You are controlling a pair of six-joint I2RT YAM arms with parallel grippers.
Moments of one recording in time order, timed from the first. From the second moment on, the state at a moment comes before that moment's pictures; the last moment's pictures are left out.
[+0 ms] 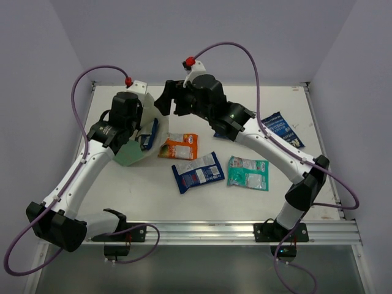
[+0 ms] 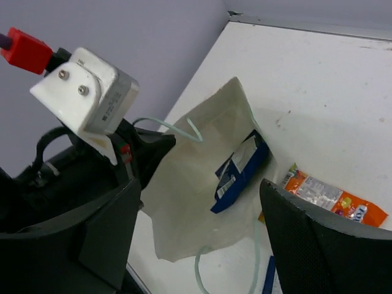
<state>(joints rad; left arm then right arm) -0.37 1.22 1.26 -0.63 -0.41 0.06 0.87 1.68 1.78 -0.35 0.08 0.53</state>
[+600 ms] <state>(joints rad) -0.37 1.22 1.26 -0.63 -0.32 -0.09 0.87 1.99 1.70 -0.30 -0.07 0.65</state>
